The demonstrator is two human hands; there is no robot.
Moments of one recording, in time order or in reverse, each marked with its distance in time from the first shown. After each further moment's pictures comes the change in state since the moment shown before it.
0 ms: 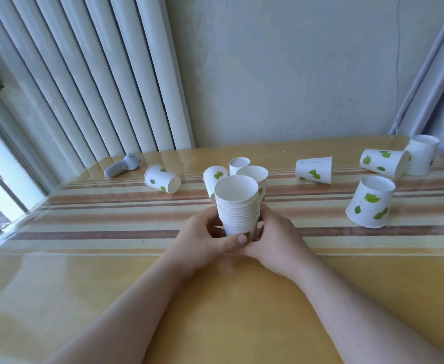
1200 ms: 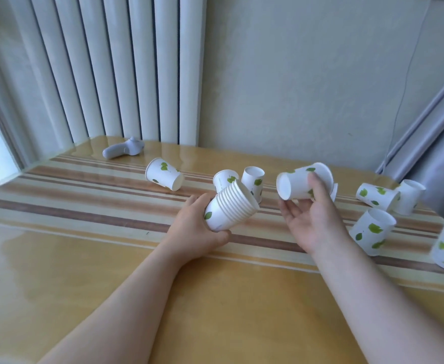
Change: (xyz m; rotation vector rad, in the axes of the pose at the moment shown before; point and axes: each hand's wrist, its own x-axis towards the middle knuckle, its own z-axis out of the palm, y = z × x) left_hand 0.011 -0.023 -0.036 0.230 0.242 0.114; right_hand 0.053 -0.032 -0.032 1.226 0.413 0.276
